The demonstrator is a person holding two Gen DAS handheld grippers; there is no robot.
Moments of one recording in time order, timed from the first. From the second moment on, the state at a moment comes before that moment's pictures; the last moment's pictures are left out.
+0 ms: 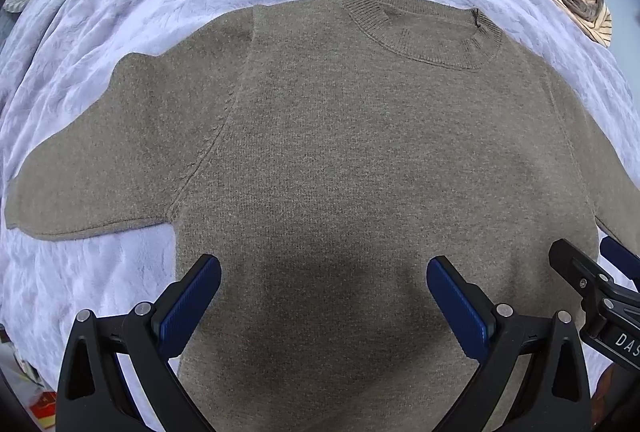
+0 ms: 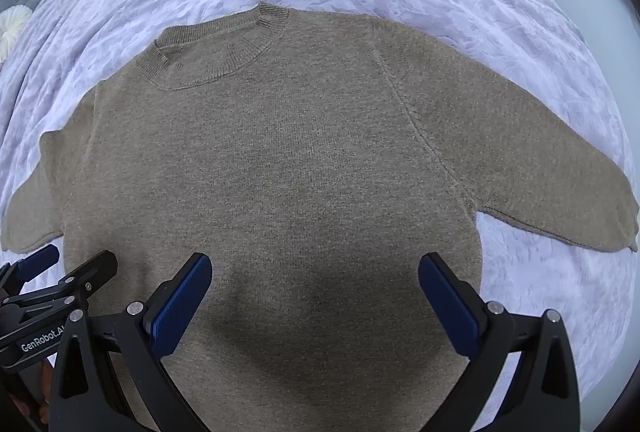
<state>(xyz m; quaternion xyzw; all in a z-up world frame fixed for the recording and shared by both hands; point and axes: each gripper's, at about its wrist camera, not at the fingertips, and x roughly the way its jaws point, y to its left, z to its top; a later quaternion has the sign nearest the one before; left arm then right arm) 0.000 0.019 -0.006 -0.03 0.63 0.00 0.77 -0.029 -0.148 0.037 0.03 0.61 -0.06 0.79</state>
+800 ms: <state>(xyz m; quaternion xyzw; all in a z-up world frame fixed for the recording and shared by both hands) -0.048 0.256 -0.008 -0.21 0.55 0.06 0.81 -0.029 -0.025 0.028 0.05 0.60 0.11 0.79</state>
